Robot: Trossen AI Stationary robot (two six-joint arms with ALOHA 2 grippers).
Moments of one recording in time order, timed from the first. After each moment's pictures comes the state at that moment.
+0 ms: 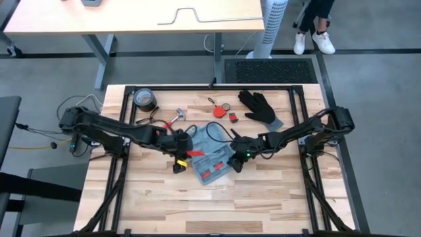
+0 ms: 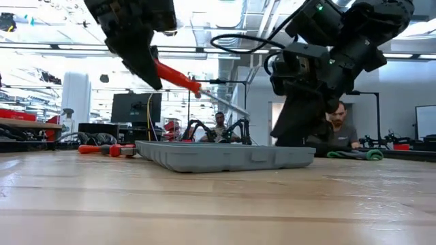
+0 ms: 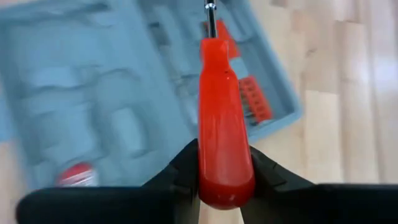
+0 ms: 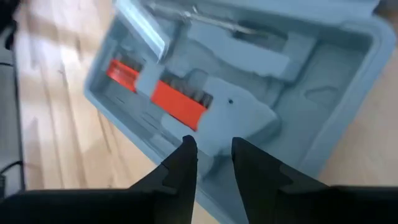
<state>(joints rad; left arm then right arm) -0.15 1.39 0.94 -0.49 -0.09 -0.27 0.09 1.63 0.68 0.17 -0.08 0.77</state>
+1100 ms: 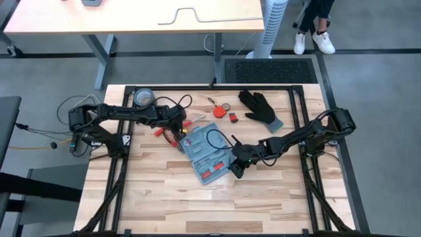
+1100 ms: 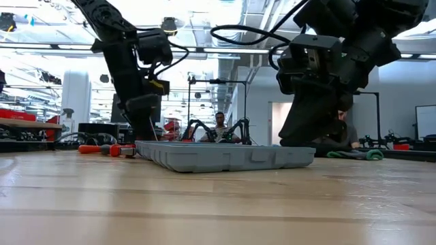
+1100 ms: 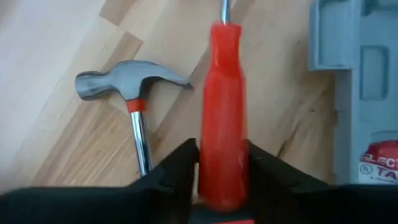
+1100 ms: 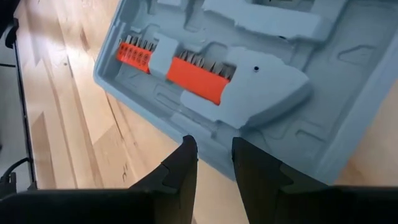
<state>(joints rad) 0.35 1.48 0.78 -0.44 -0.24 -0.15 0.19 1.62 0.68 0.15 -0.02 0.87</state>
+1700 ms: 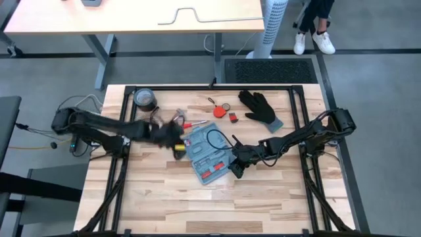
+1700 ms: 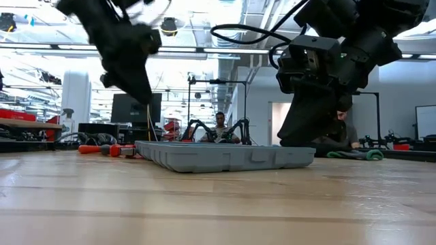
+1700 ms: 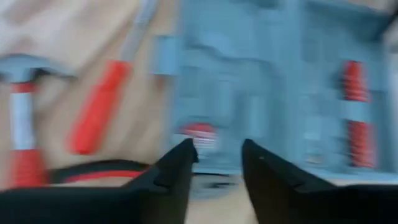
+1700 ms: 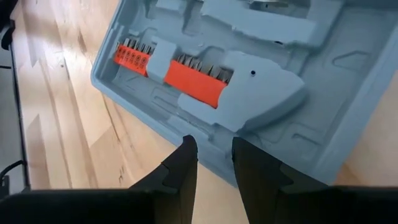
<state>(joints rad) 0.00 1.24 0.78 -0.46 -0.19 -0.57 0.20 1.62 0.68 0.15 0.01 0.87</state>
